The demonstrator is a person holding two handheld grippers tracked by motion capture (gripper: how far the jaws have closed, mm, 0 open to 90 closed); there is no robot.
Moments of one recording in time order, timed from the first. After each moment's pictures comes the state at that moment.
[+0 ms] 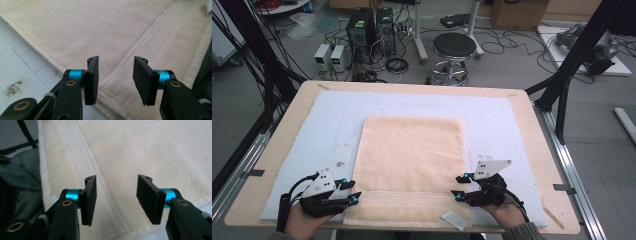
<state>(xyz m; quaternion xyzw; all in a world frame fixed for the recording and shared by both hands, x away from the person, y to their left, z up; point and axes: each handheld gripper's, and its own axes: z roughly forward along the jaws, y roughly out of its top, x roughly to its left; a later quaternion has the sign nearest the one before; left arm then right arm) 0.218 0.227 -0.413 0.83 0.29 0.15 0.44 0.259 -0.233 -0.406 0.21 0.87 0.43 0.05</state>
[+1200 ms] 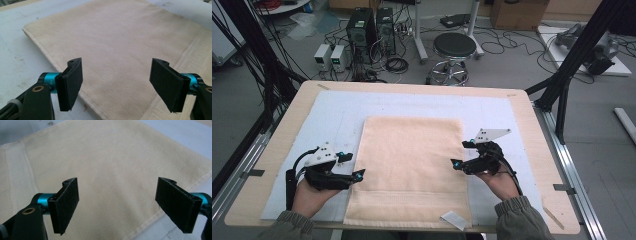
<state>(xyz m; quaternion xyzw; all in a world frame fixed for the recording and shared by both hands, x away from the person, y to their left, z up) 0.270 0.227 -0.390 0.80 0.33 0.16 0.47 0.331 -0.233 -0.385 0.28 0.85 0.45 0.10</state>
